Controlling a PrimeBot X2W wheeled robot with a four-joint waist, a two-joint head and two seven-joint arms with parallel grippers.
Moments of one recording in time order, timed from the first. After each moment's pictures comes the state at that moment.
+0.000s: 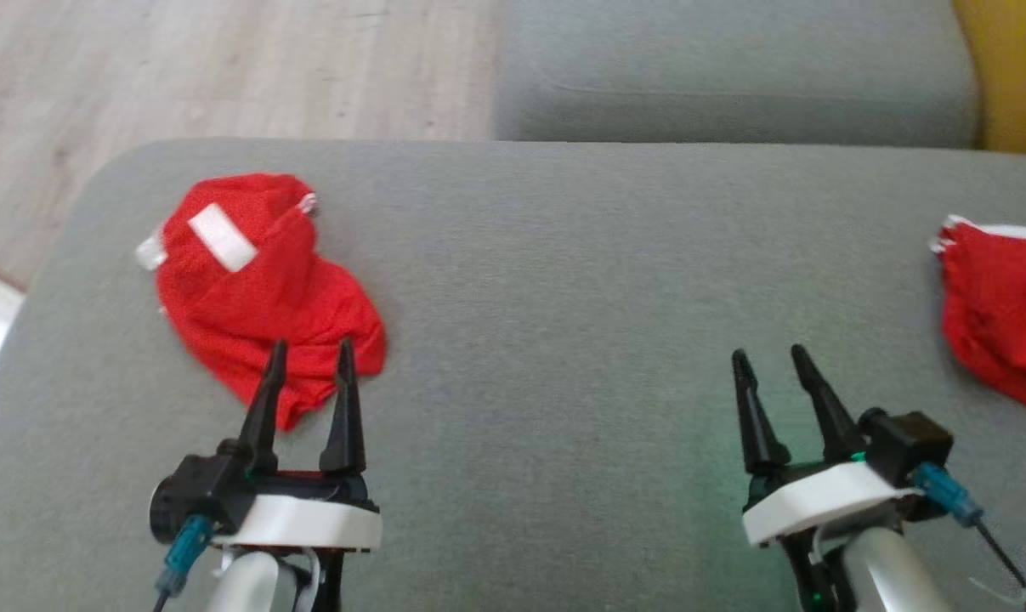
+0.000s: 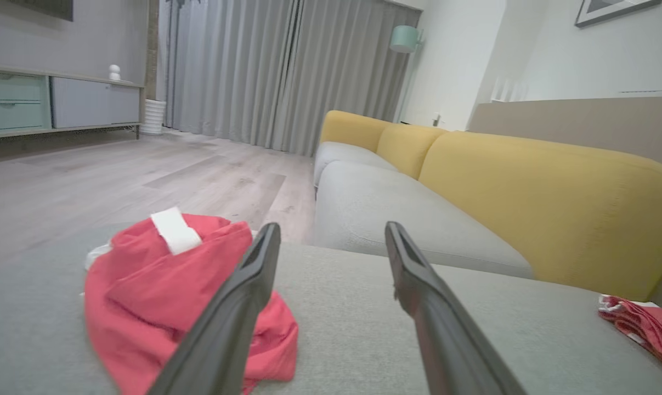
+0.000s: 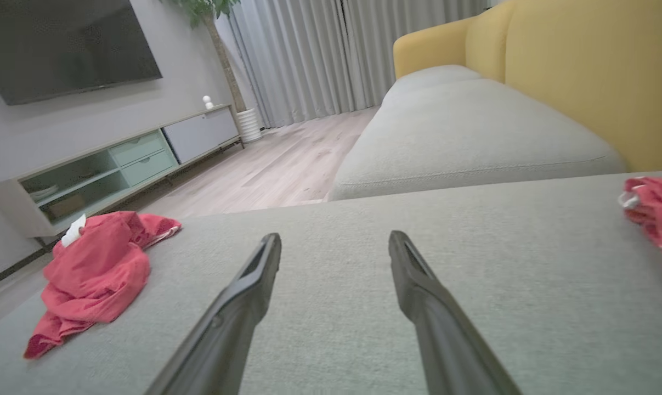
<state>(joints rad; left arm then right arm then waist) -0.09 0.05 -0.21 0.22 -0.31 -0.04 -0.26 -0.11 -0.05 0.16 0.40 0.28 0.13 -0.25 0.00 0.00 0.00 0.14</state>
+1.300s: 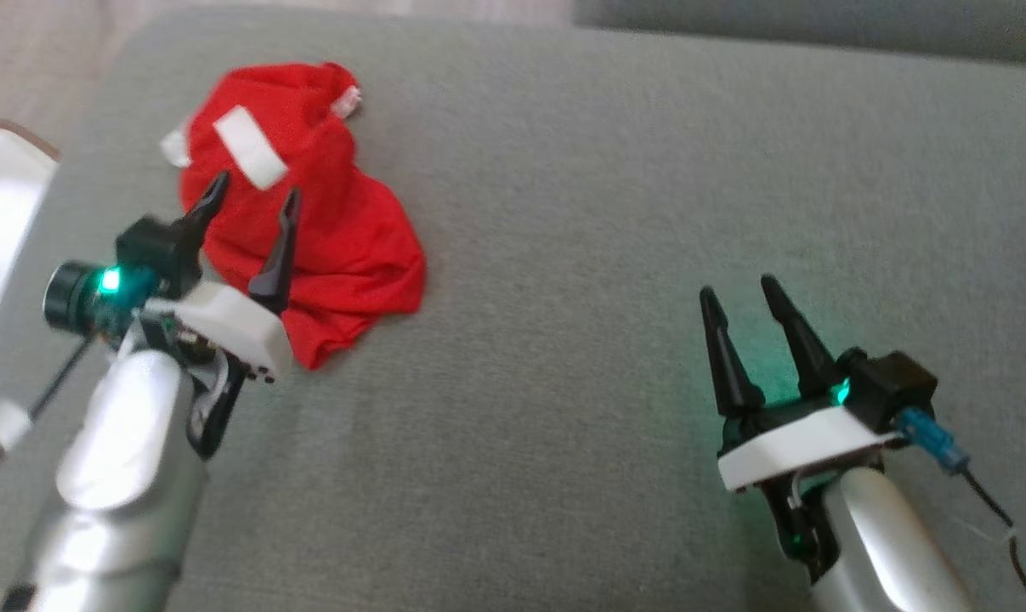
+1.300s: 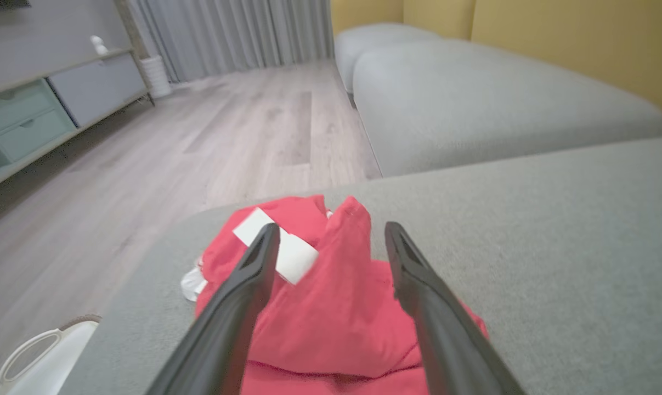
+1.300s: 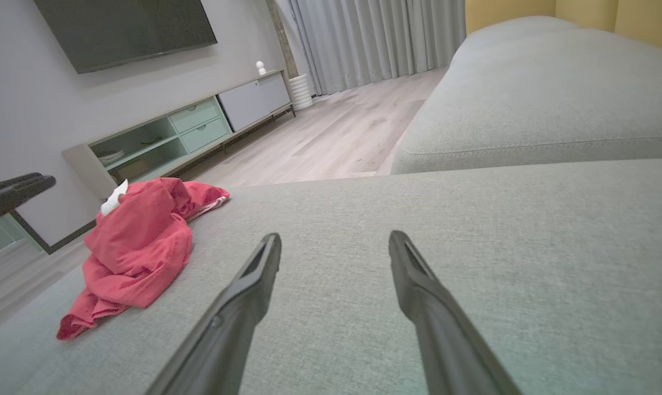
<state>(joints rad) -0.54 0.24 -0.26 0.50 -0.25 -0.13 -0.02 -0.19 -0.05 0.23 0.33 0.26 0.13 -0.24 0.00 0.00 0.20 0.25</state>
